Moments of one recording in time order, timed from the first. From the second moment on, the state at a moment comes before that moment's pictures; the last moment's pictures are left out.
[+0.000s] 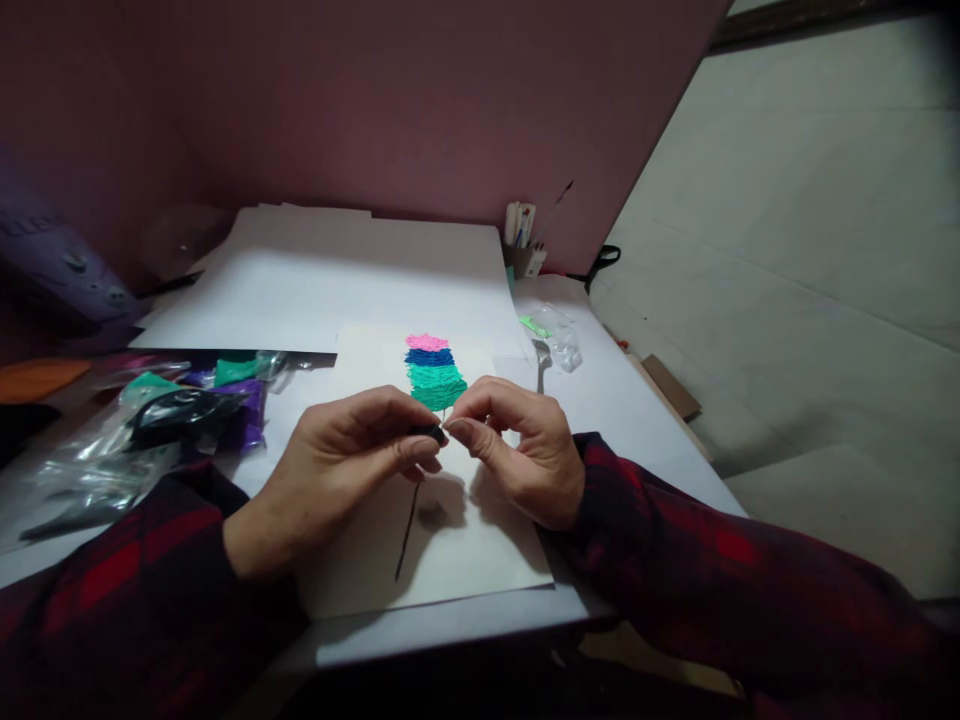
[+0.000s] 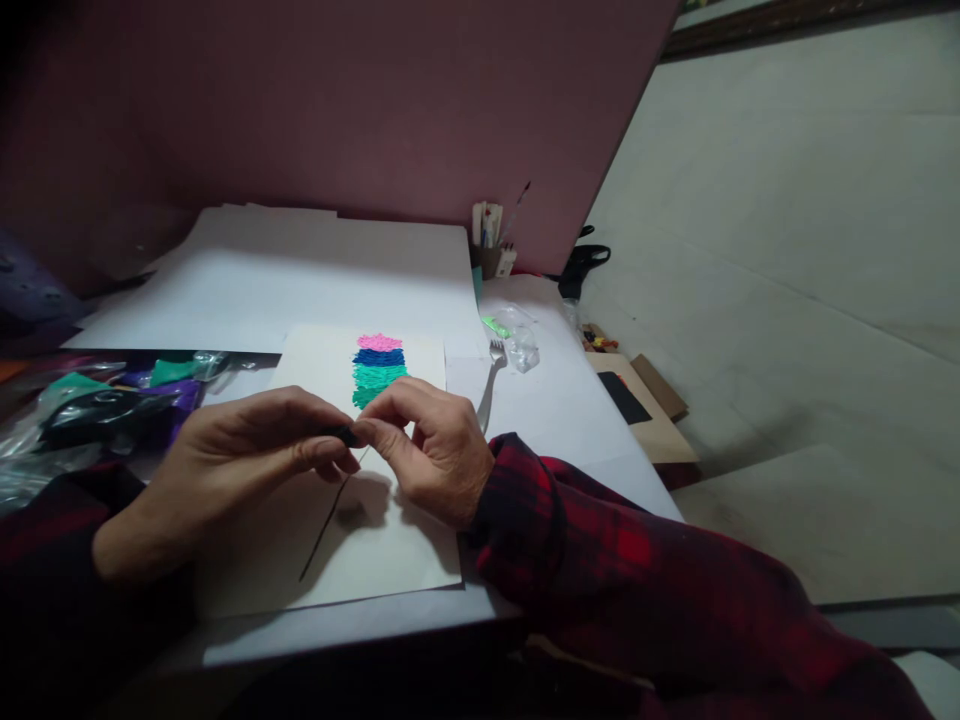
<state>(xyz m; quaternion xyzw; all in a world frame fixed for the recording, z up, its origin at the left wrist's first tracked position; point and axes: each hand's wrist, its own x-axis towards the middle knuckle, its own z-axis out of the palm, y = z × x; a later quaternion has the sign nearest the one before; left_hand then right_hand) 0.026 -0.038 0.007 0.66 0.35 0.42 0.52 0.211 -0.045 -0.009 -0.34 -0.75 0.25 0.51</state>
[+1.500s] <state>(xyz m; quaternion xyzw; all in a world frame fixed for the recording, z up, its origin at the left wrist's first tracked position) 0.026 -0.035 0.010 0.60 0.36 0.40 0.59 0.210 -0.042 -0.013 -0.34 -0.78 0.23 0.47</state>
